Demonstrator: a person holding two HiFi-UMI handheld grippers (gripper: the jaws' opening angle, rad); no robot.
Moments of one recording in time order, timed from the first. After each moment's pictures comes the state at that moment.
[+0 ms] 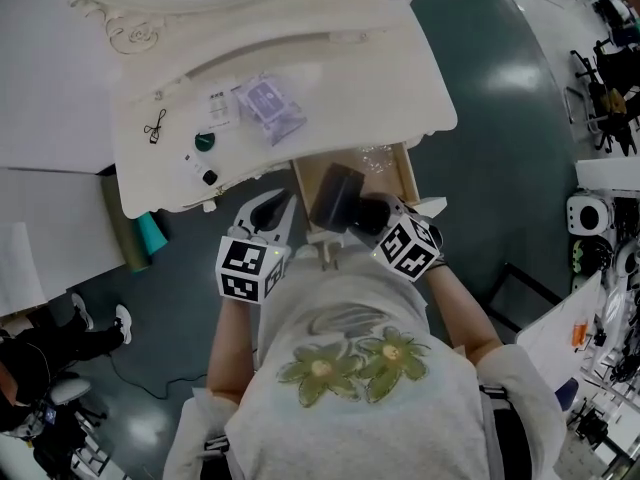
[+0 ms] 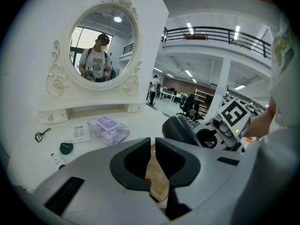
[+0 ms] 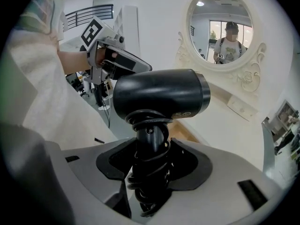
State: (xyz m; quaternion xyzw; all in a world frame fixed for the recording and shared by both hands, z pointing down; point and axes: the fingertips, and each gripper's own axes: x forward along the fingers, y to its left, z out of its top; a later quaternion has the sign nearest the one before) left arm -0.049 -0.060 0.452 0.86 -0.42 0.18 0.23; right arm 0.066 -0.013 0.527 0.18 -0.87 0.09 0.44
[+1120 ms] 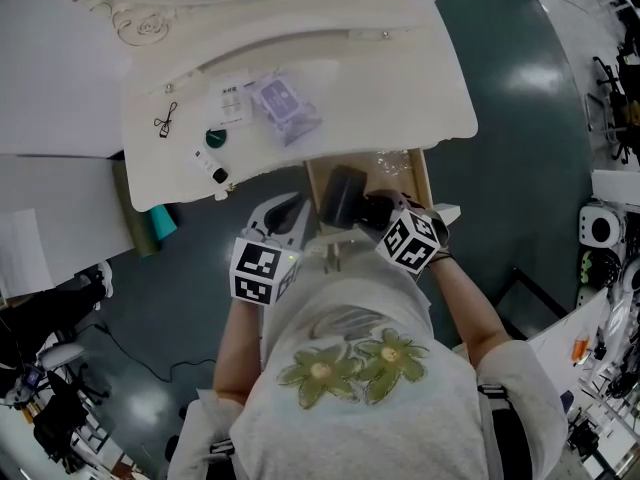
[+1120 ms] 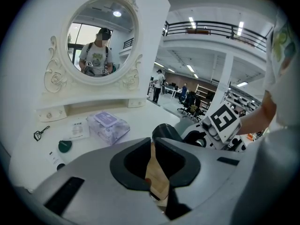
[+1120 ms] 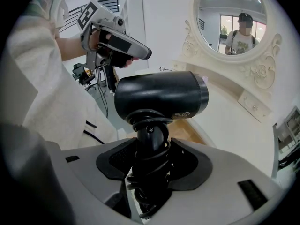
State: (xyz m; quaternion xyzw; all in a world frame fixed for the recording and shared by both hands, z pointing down) left arm -0.044 -0.068 0.467 0.85 -0.41 0.21 0.25; right arm 0.065 -0.032 0.571 0.13 -0.87 0.09 0.47
